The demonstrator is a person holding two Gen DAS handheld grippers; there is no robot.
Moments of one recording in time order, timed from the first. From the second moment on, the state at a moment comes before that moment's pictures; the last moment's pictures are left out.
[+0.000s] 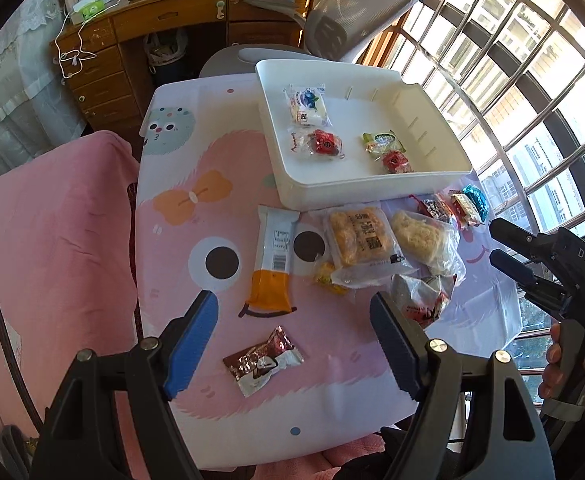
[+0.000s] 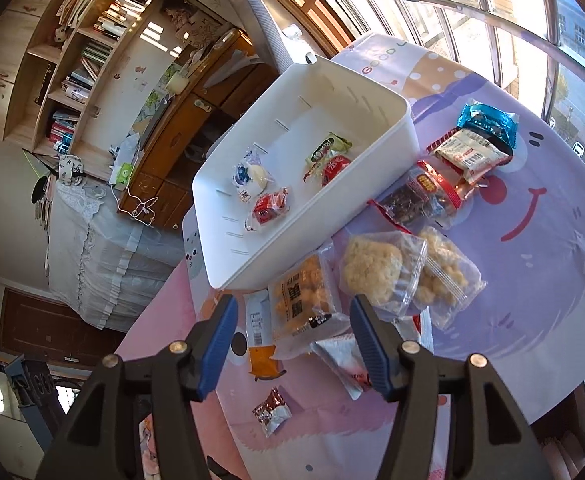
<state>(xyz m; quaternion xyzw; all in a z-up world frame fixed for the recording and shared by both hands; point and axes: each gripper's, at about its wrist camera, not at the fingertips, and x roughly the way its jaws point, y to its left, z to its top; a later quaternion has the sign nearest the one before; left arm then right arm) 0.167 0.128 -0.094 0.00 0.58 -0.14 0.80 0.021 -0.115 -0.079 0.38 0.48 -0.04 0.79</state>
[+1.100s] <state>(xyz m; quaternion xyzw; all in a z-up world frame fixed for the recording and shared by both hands) 0.144 0.148 -0.233 -0.04 0.73 -0.07 0.68 -0.024 -0.030 -0.119 0.01 0.54 -0.03 0.84</state>
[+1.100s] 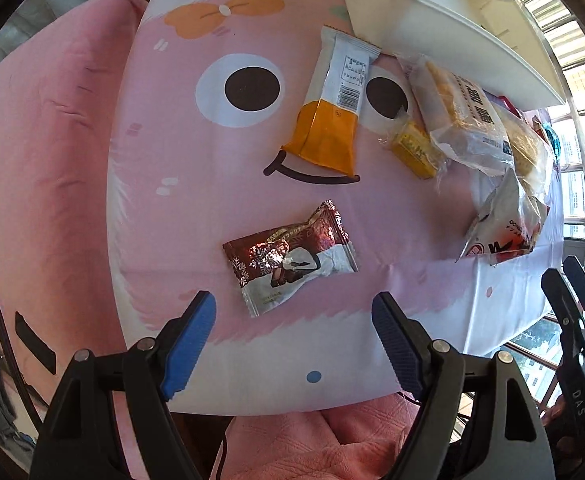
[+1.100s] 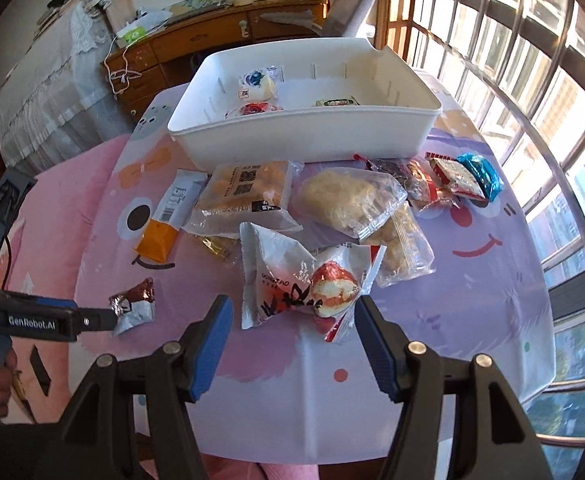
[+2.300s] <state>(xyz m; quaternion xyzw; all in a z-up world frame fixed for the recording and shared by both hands) 0.177 0.160 -0.295 -0.09 0.76 0.05 0.64 0.033 -0.005 -0.187 -0.23 0.55 0.13 0.79</state>
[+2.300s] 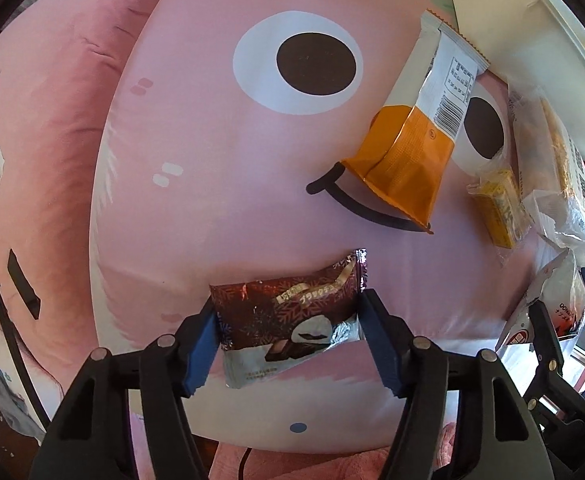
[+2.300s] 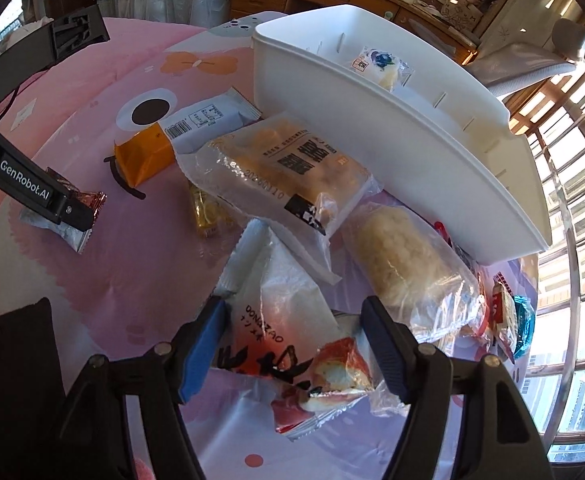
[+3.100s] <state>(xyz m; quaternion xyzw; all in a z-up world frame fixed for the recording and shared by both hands) 0.156 0.155 -0.262 -0.08 0.73 -0.02 0.68 0.010 0.000 -0.170 -0.15 0.58 0.10 0.80</state>
